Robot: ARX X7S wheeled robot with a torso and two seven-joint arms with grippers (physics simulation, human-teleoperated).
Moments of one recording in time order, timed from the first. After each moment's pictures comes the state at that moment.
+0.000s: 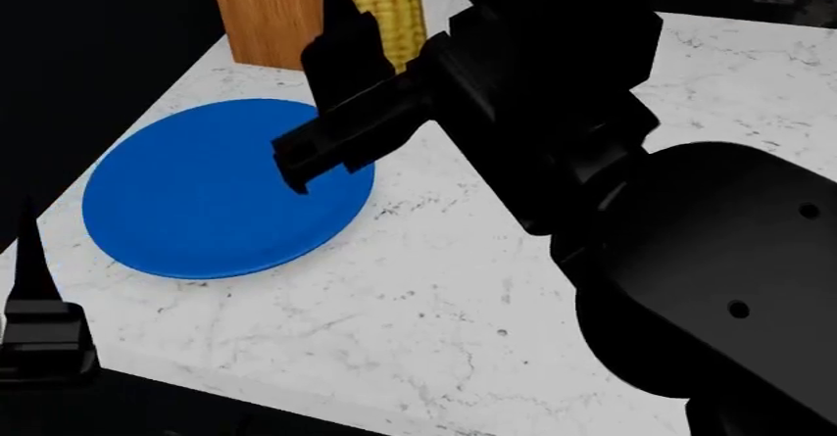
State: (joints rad) left arm -0.53 -0.61 0.27 1.02 -0.86 -1.05 -1.06; right arm 1.21 0.53 -0.40 -0.44 1.11 0.93 0.30
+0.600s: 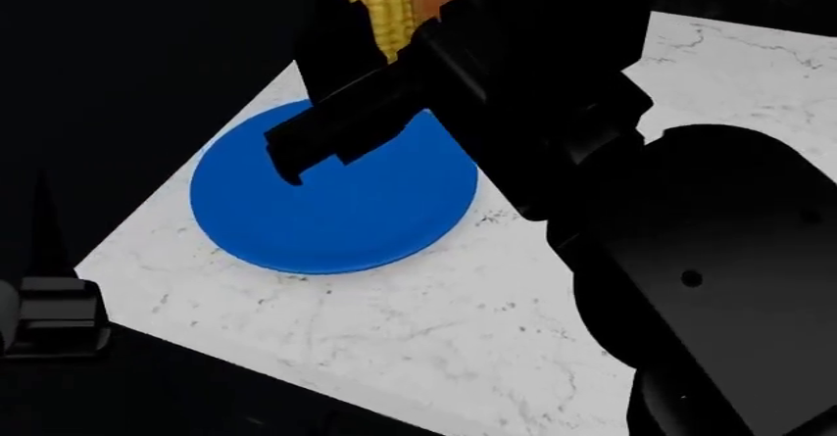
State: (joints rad) left arm -0.40 -0.06 0.27 1.04 0.44 -1.17 0.00; right arm 1.16 0.21 -0.09 -0.54 0.60 1.35 -0.11
